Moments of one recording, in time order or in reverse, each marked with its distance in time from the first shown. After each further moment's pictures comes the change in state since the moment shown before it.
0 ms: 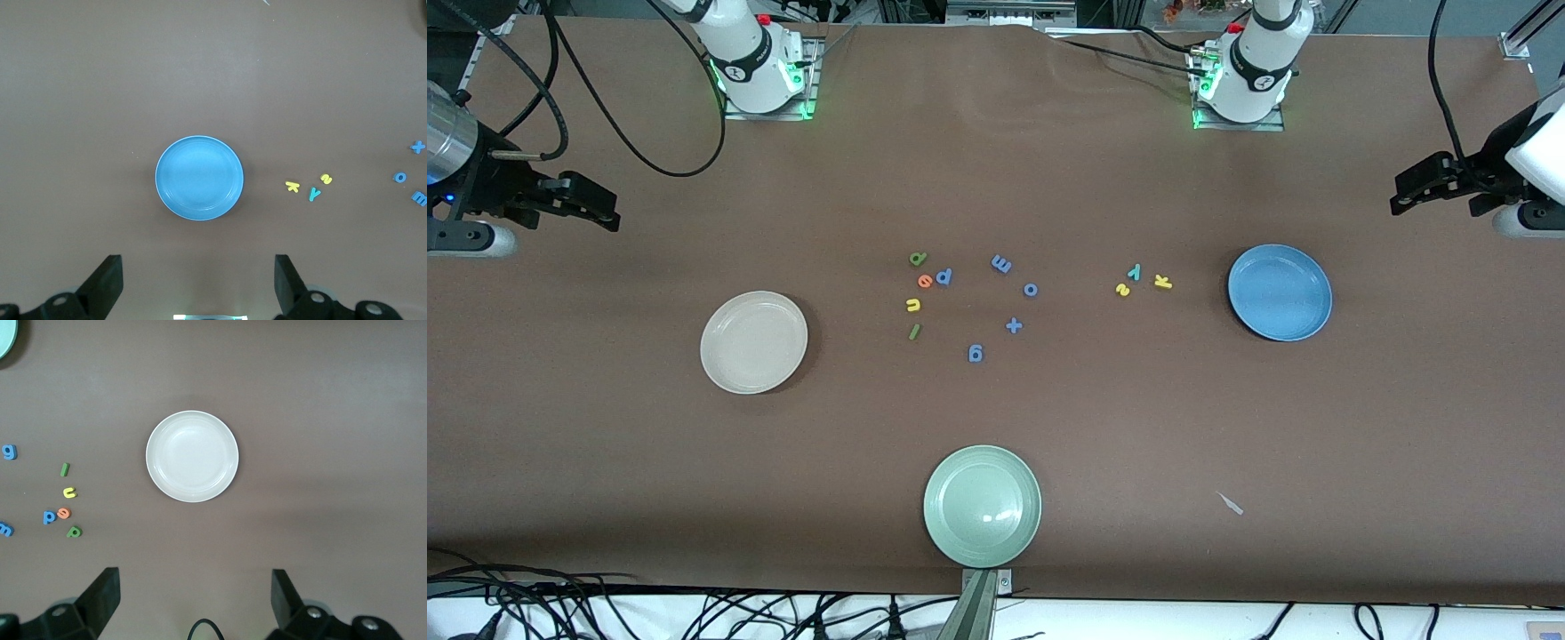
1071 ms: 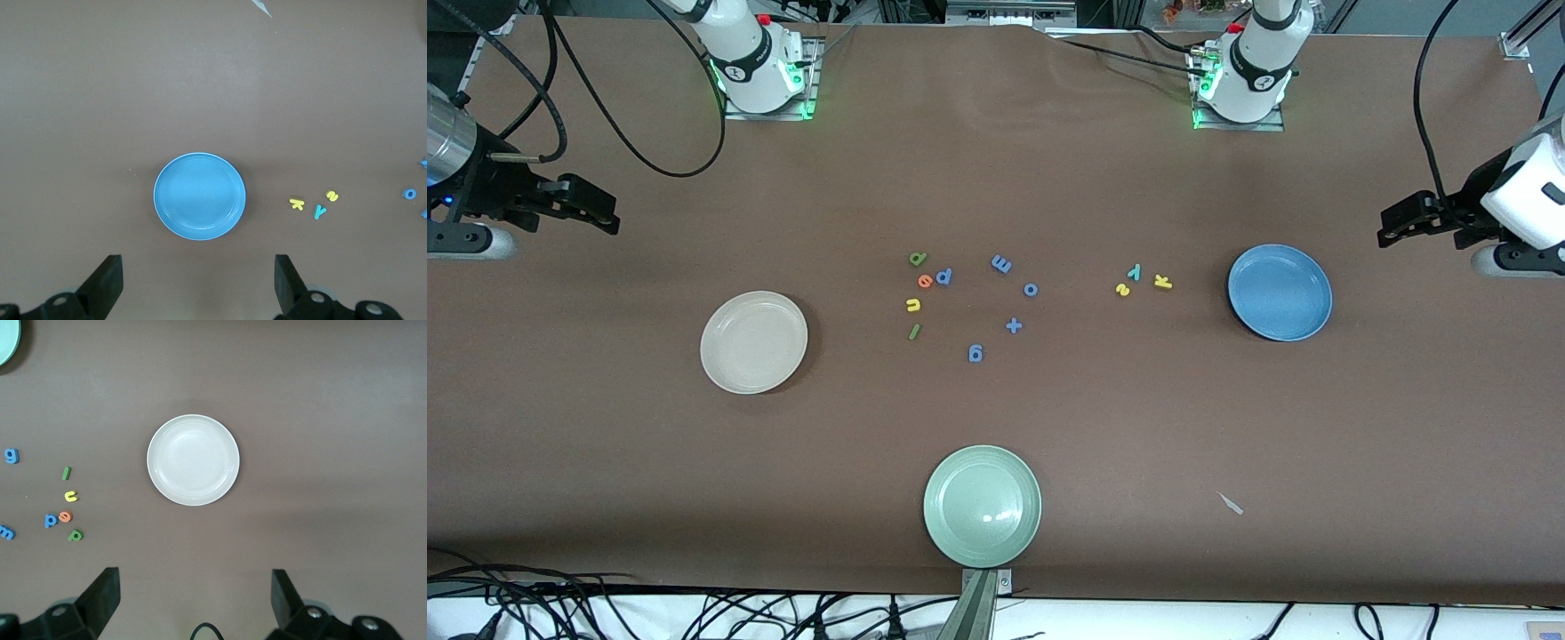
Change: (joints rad) left arm 0.000 0.065 0.001 -0.009 0.000 0.083 0.006; right arm -0.002 0.002 0.000 0.000 0.003 0.013 0.000
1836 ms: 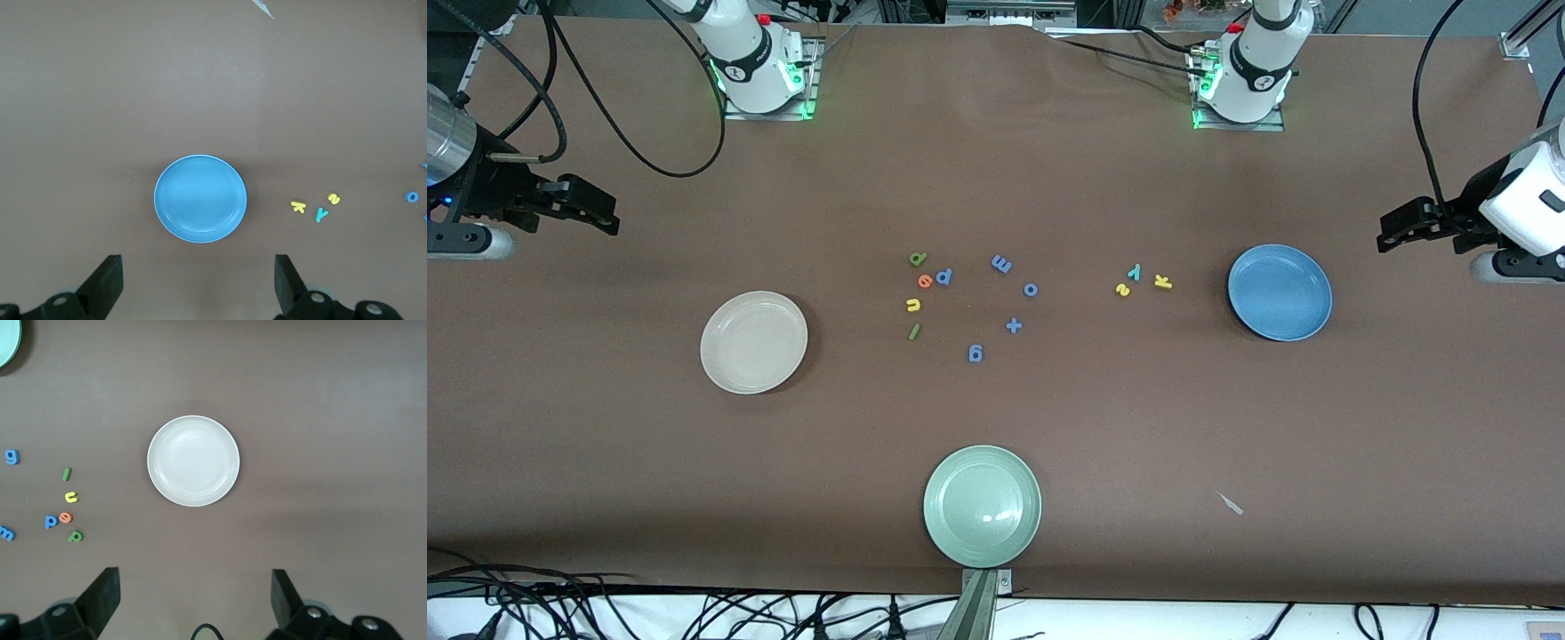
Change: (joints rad) left arm 0.002 0.004 0.002 0.000 0.000 0.009 0.000; right arm 0.000 0.000 0.000 0.000 0.000 0.002 0.000
